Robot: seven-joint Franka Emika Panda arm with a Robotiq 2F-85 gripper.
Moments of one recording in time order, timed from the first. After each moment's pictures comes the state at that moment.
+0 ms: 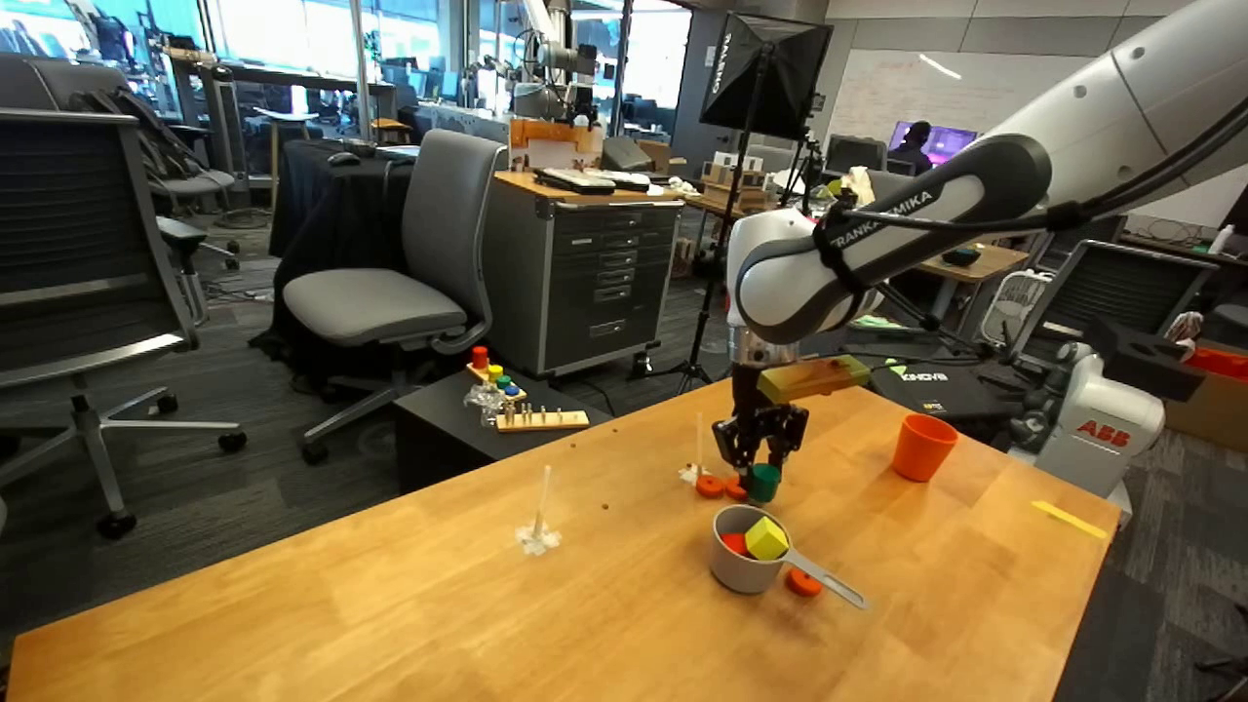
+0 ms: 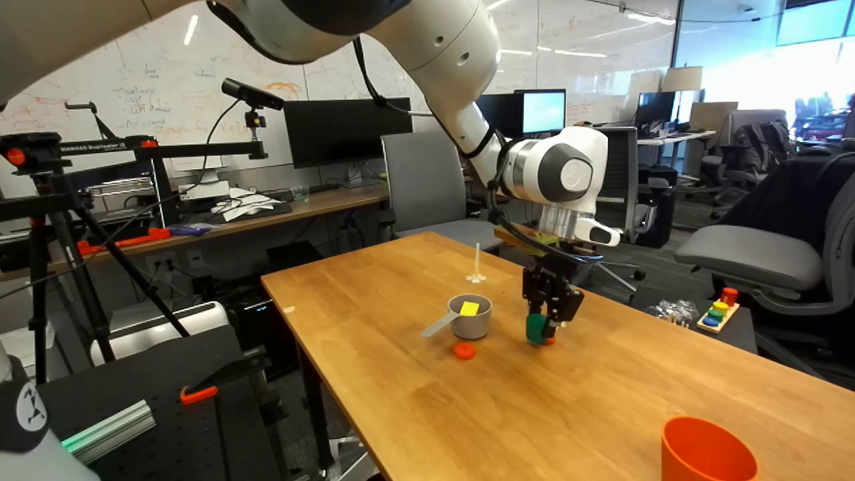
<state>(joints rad) 0.06 1.06 -0.04 -1.27 0.01 2.07 0.29</state>
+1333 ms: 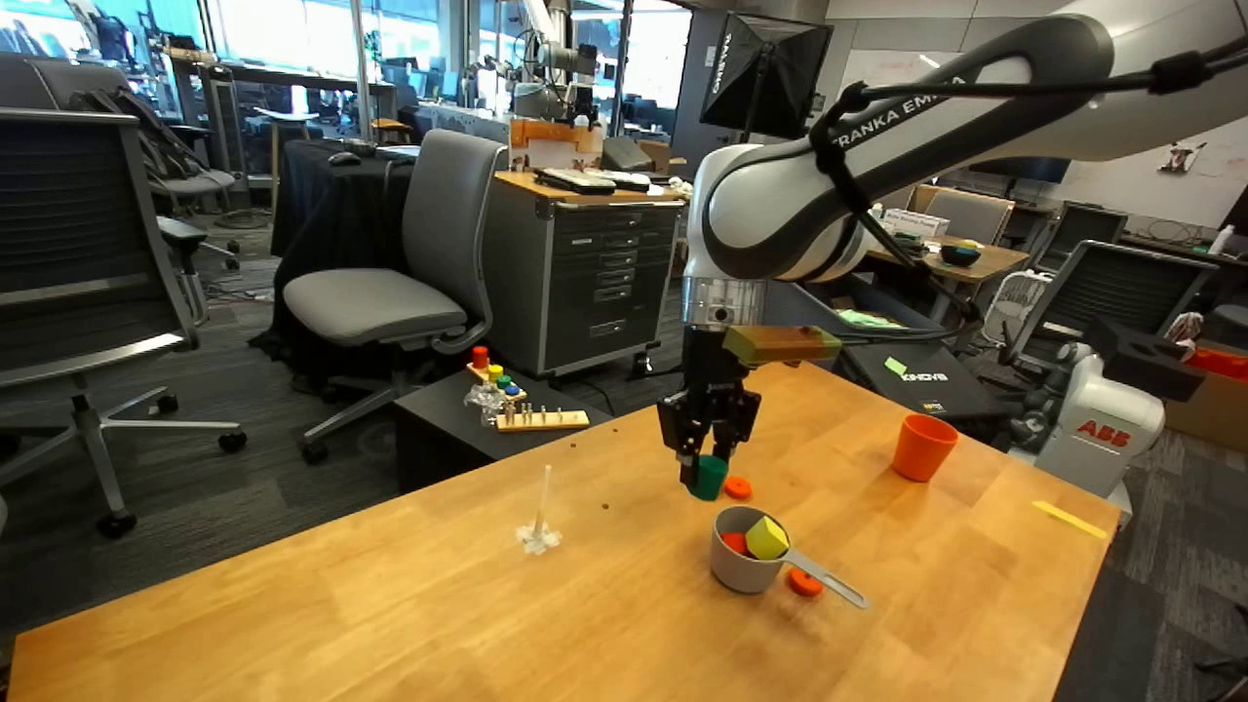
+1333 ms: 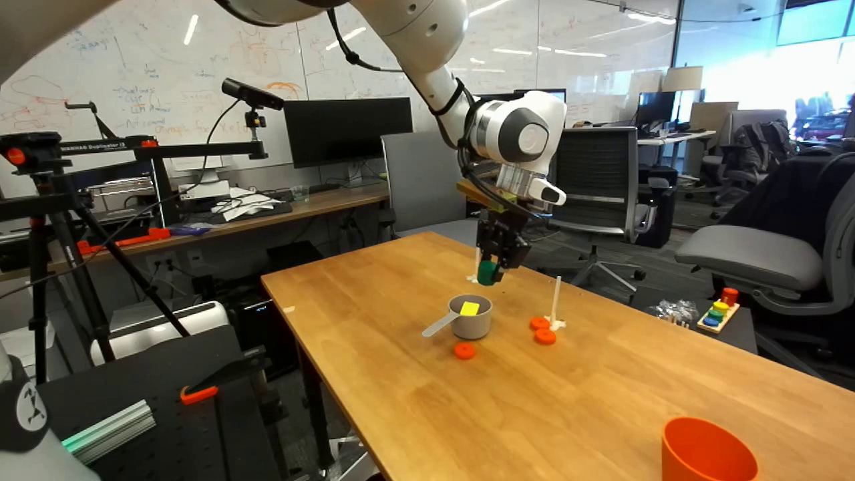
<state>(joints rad) 0.10 0.95 0.10 -1.31 0.09 2.03 0.20</state>
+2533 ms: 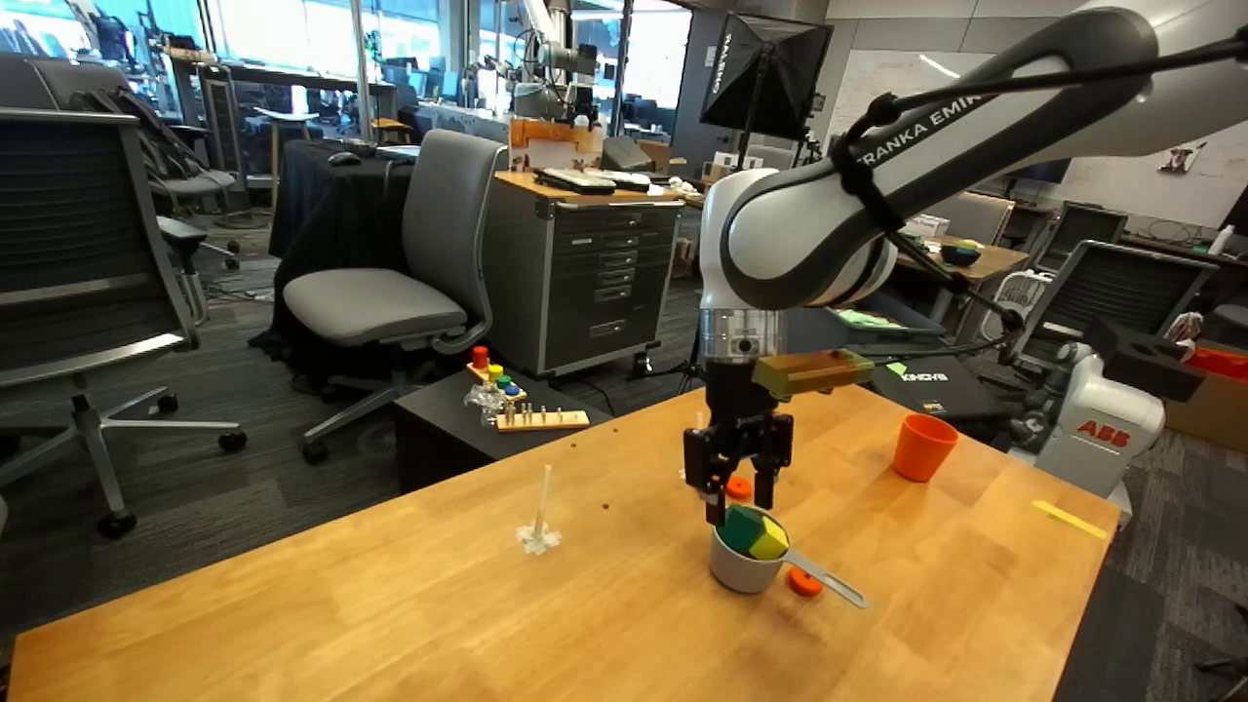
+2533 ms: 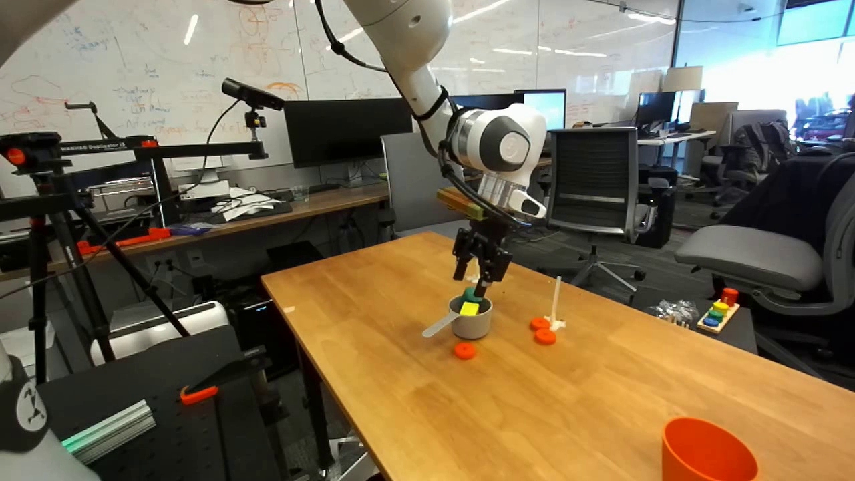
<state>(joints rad) 0.12 0.88 0.08 -1.48 0.09 2.03 0.20</state>
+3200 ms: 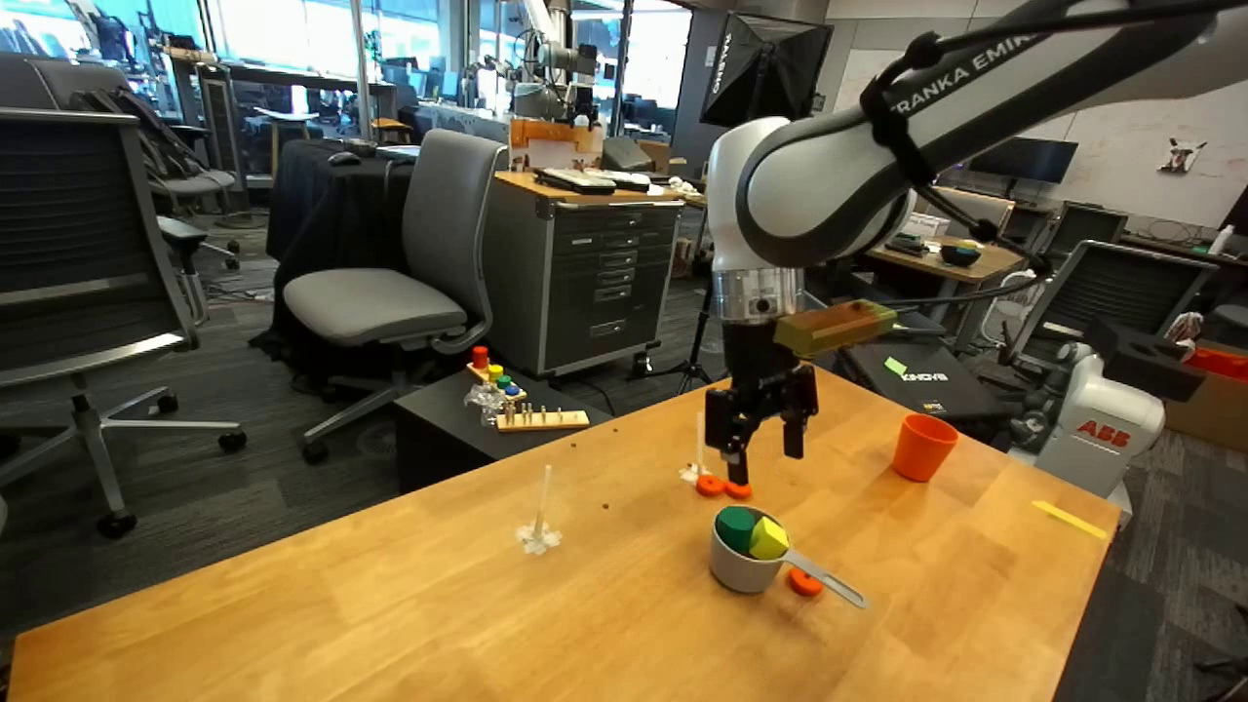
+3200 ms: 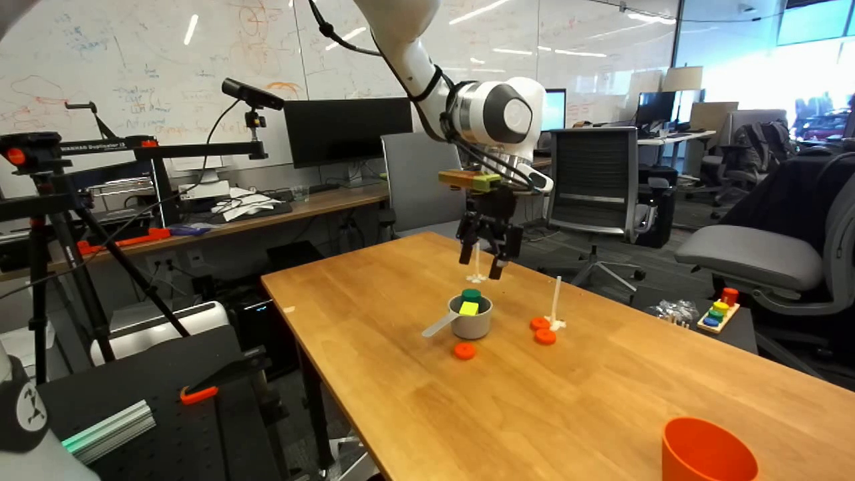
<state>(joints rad) 0.15 0.79 0.04 -1.50 0.00 1.95 0.23</state>
